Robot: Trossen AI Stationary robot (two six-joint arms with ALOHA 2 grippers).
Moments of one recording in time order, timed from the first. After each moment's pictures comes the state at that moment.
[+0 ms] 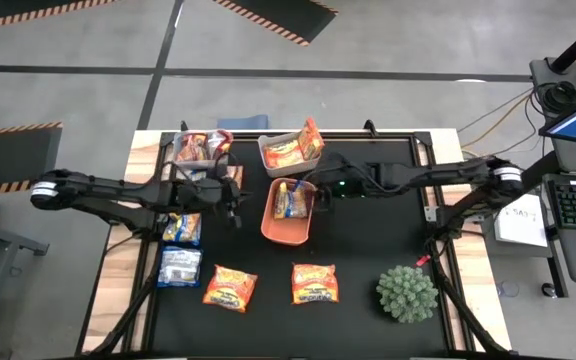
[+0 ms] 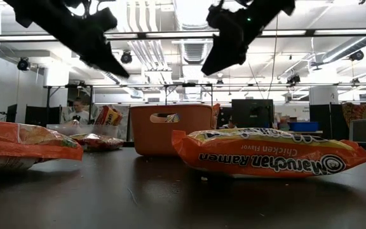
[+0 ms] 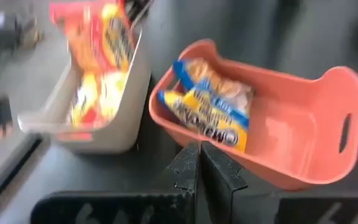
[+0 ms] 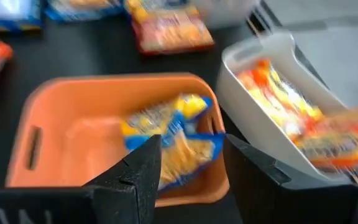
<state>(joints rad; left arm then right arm) 0.03 1.04 0.63 -0.18 -0.36 -0.04 -0.11 1.47 1.10 -0.30 0.18 0.04</state>
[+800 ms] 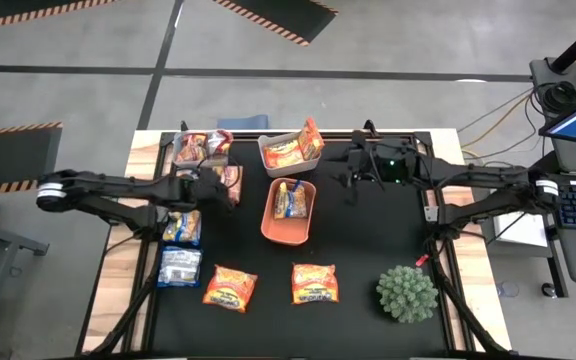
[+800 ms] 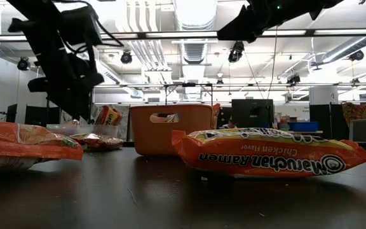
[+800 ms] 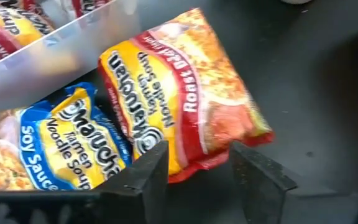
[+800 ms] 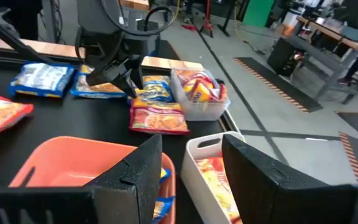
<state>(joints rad) 0.14 1.13 0.63 -0.71 -0.51 -0.87 -0.26 1.14 0.86 0.04 -0.03 -0.26</state>
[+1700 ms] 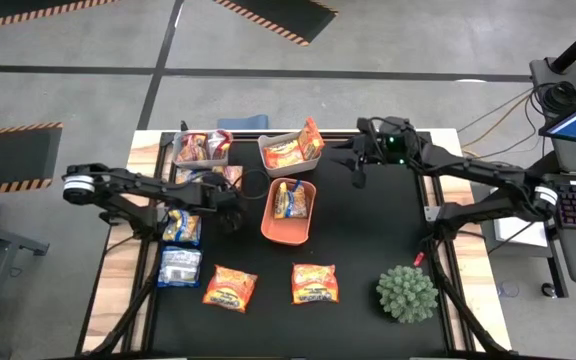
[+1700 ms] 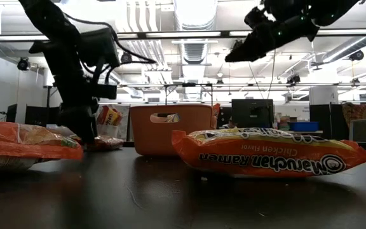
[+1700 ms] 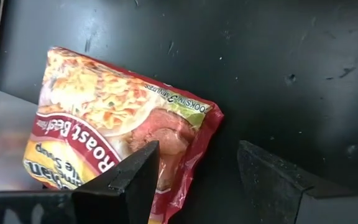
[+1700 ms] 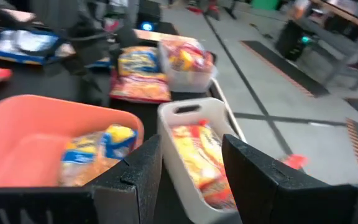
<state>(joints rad) 0.12 1.41 0.63 -0.49 -0.44 -0.09 -0.56 1.16 0.80 0.04 -0.33 -0.37</state>
